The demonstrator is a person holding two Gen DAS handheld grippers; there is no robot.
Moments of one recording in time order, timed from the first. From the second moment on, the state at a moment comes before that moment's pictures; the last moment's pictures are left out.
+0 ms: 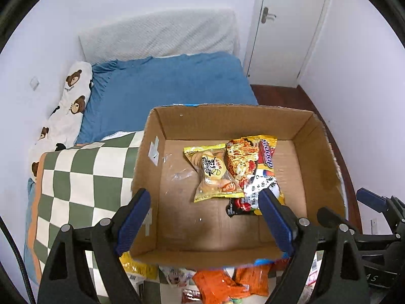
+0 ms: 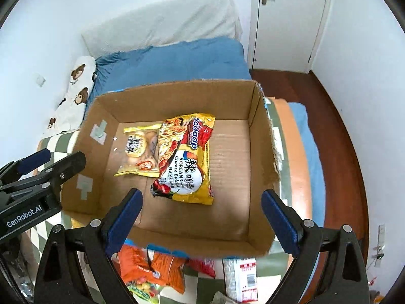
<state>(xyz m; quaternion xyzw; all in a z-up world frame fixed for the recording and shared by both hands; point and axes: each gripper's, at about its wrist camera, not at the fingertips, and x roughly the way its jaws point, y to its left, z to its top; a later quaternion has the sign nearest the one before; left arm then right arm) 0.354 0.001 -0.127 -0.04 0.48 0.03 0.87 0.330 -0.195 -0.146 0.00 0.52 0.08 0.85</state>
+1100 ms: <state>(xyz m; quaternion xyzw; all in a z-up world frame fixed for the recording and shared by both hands) 0.306 -0.001 -0.328 -0.22 0.69 0.07 0.68 0.227 -0.243 -0.272 0.16 0.64 0.15 0.73</state>
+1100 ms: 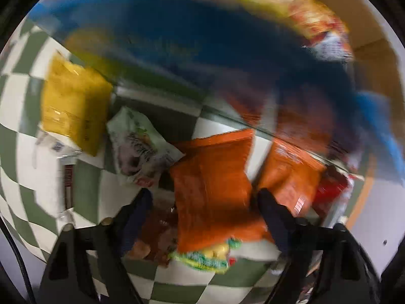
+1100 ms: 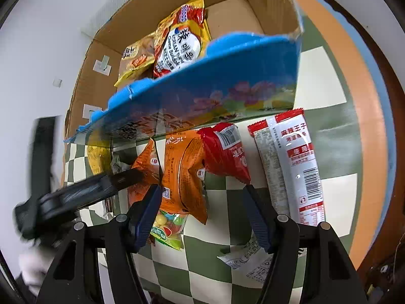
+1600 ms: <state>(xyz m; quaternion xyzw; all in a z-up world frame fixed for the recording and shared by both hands) 0.247 0.011 -0.330 -0.12 0.67 0.12 0.72 0.255 -0.173 -0.323 0.14 0.69 0.13 0.70</state>
